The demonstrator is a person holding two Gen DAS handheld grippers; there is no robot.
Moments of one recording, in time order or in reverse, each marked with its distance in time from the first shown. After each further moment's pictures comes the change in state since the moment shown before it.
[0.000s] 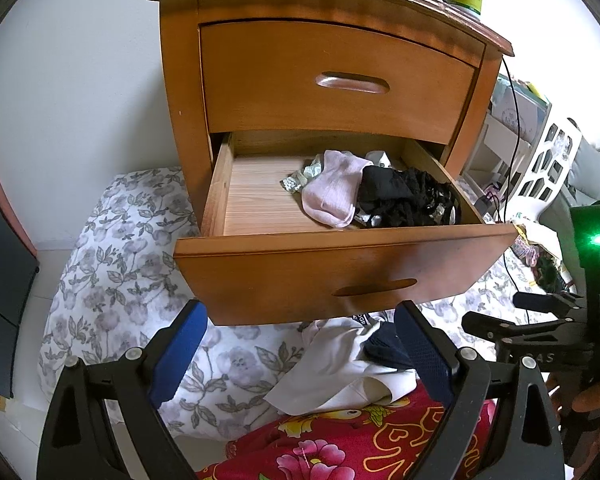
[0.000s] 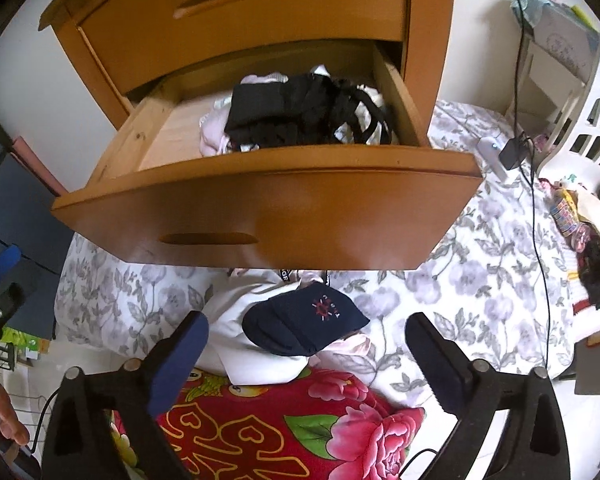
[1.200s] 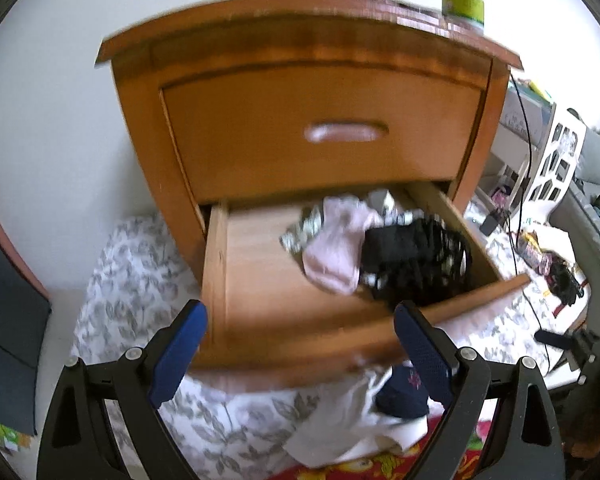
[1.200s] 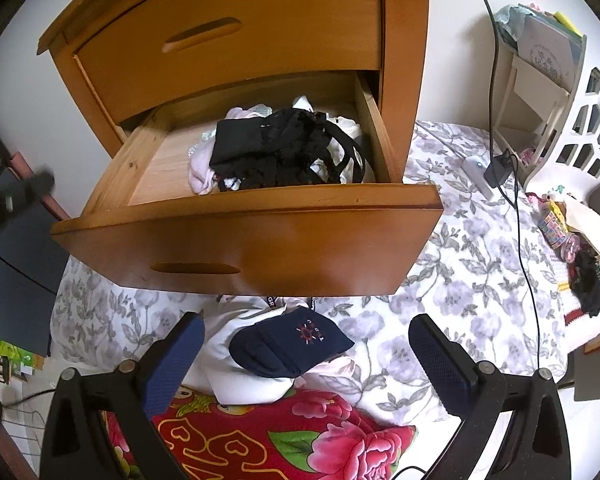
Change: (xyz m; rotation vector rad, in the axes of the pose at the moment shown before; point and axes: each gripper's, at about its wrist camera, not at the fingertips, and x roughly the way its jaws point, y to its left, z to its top) left arm 0.014 -0.017 0.077 0.103 -0.052 0.045; right arm -0.012 -0.015 0.007 0.016 -0.084 -0.019
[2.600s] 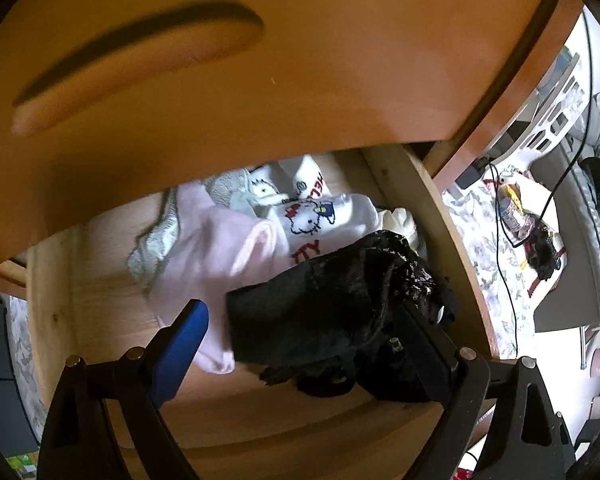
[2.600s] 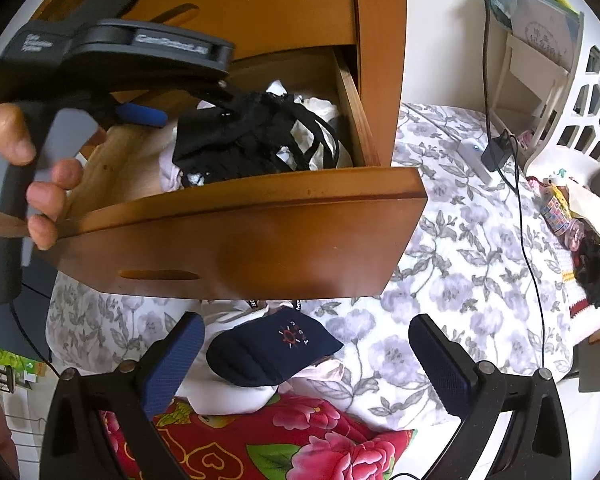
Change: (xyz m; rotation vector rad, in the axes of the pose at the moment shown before) left arm 0.183 -0.103 0.073 0.061 0.415 -0.183; right arm 0.029 -0.025 0.004 0.039 0.042 -0.002
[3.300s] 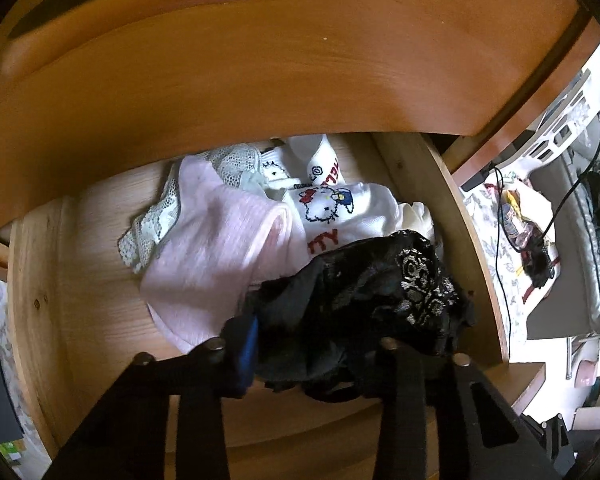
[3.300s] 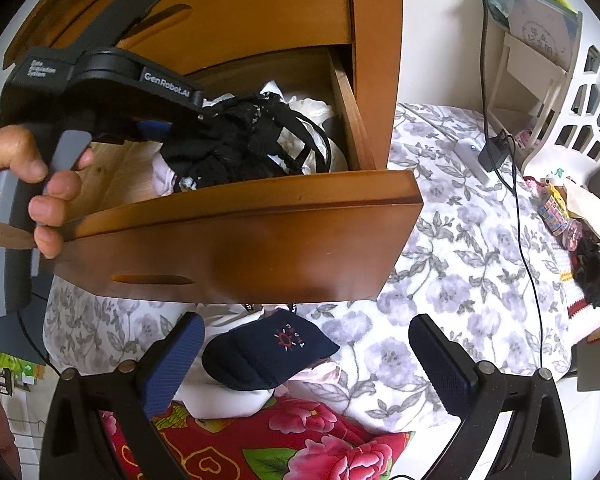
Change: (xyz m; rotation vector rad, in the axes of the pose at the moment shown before) left arm 0.018 0.022 0.001 -0.057 0.019 -0.050; right arm 0.002 -0.001 0.002 0.005 -0.003 -0.012
